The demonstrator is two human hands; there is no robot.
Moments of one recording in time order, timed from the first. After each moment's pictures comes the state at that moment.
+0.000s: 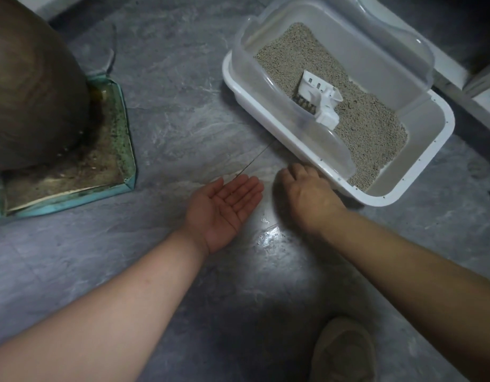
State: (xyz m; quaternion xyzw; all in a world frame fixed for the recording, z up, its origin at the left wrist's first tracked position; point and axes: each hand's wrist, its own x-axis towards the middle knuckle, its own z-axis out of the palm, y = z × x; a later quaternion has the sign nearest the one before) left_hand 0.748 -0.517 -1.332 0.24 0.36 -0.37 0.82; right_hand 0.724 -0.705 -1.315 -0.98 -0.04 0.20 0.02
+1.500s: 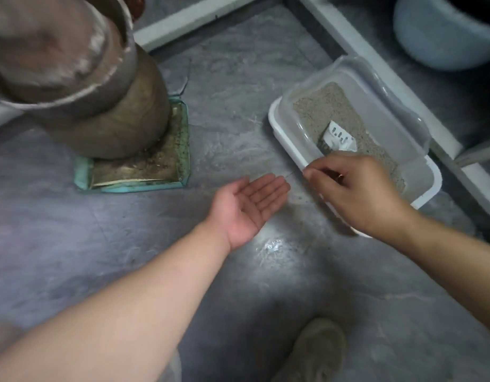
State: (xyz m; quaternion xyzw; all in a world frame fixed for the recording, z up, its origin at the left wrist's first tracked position) left_hand 0.748 -0.503 -1.203 0.20 0.37 -0.31 0.85; right_hand 0.744 -0.695 -1.119 -0.93 -0.04 0.07 0.35
